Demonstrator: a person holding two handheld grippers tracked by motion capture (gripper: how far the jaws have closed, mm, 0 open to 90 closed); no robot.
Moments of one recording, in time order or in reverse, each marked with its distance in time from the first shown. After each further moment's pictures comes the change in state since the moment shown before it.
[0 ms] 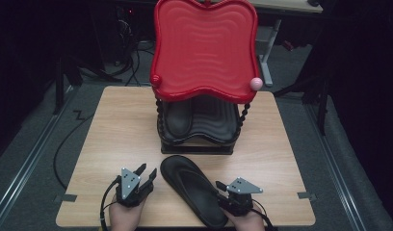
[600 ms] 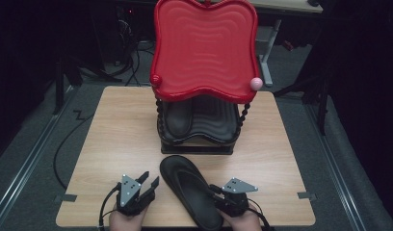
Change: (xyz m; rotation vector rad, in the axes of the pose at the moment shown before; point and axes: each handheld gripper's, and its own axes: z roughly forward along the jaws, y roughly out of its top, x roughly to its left) left arm -0.024 0.001 -0.019 0.028 -0.083 -0.048; right arm 0.006 0.000 0.008 0.028 0.080 0.000
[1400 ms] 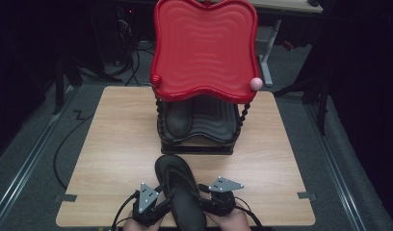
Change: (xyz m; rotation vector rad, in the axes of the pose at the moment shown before) left arm -0.033 -0.015 0.009 0.120 -0.065 -0.041; right arm 0.020 0.011 0.025 0.009 0.083 -0.001
